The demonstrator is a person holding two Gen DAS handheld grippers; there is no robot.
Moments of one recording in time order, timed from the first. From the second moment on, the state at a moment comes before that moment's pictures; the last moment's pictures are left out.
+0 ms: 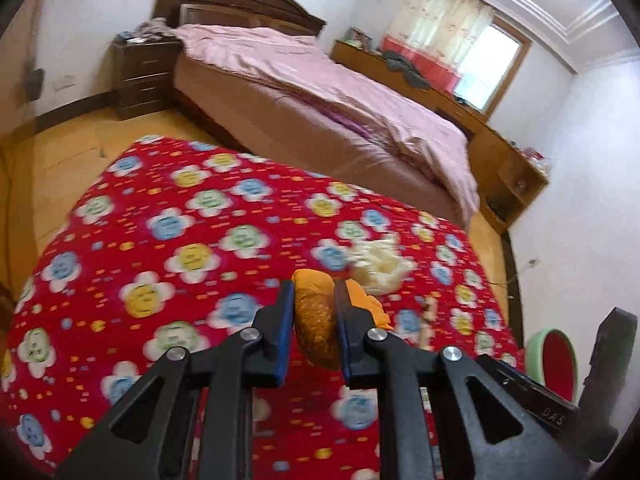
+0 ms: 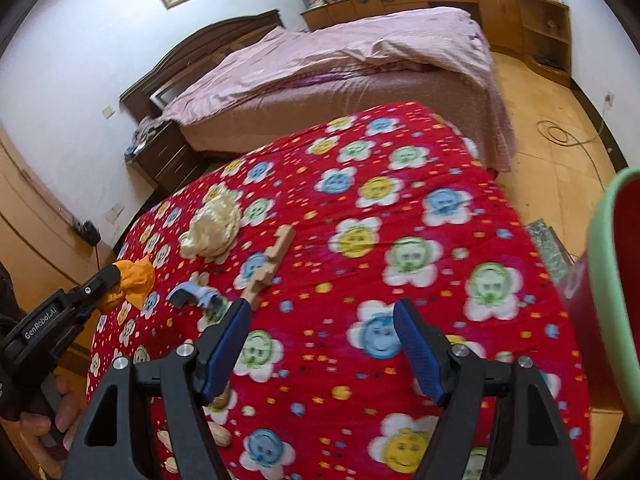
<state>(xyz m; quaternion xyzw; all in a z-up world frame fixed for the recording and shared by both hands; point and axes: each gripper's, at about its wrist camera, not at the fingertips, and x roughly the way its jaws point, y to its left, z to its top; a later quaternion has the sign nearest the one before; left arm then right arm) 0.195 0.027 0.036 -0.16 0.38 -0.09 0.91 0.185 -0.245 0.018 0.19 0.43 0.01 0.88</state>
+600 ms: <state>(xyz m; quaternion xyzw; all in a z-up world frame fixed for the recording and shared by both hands) 0.190 0.068 0.017 -0.19 0.38 -0.05 0.91 0.233 -0.185 -0.006 0.10 0.45 0.02 0.89</state>
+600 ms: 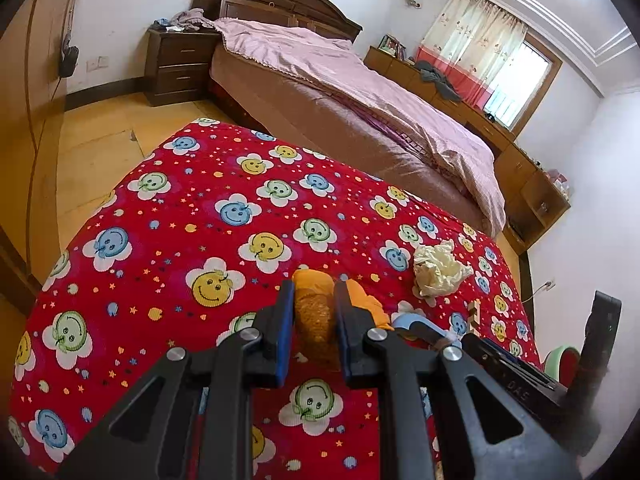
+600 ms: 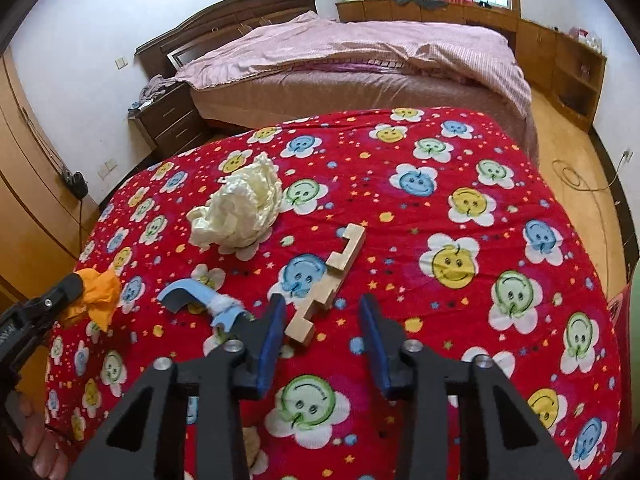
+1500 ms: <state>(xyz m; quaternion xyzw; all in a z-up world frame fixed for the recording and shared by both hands) 0.146 0.025 0.054 -0.17 0.36 -0.12 0.91 0.156 -0.234 0.035 0.17 0.40 0.03 0.90</state>
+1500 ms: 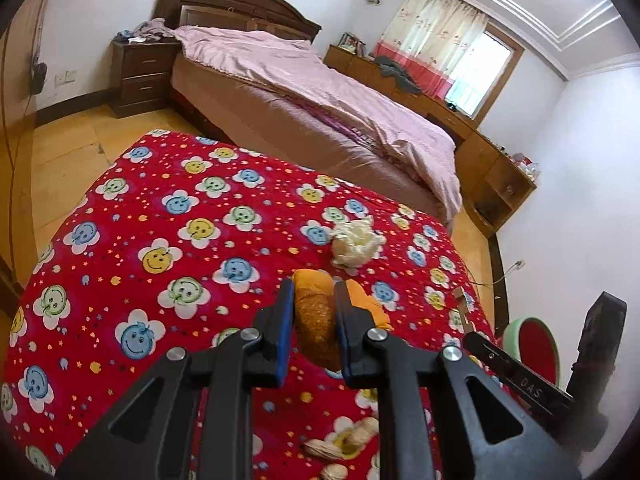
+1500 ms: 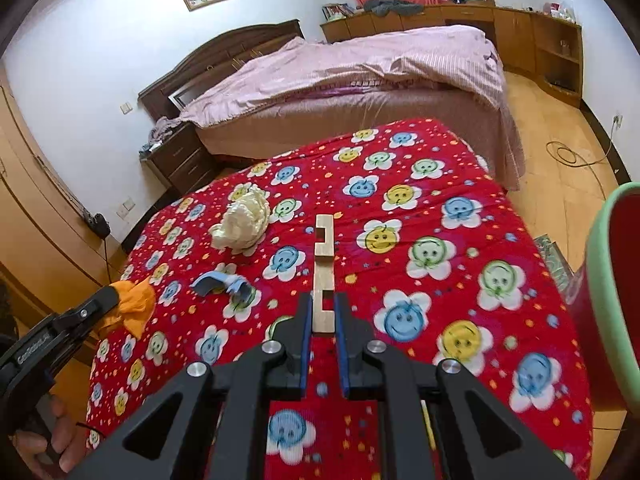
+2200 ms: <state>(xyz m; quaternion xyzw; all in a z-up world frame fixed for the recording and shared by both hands) 0.107 -0.020 0.085 -0.16 0.35 -0.18 0.90 0.072 -0.277 0.072 0.20 0.35 0.01 0.92</state>
